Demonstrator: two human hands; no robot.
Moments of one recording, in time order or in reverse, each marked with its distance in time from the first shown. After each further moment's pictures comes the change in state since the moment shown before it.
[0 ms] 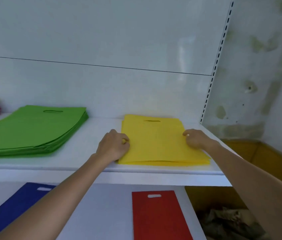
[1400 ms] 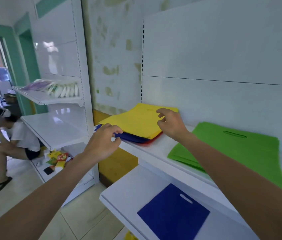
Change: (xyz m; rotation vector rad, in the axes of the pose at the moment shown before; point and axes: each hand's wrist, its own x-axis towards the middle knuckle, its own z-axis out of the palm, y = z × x) left_hand -0.205 -0.406 -0.299 0.147 0.493 -0.387; right_hand -0.106 -0.642 0.081 0.620 0.059 -1.014
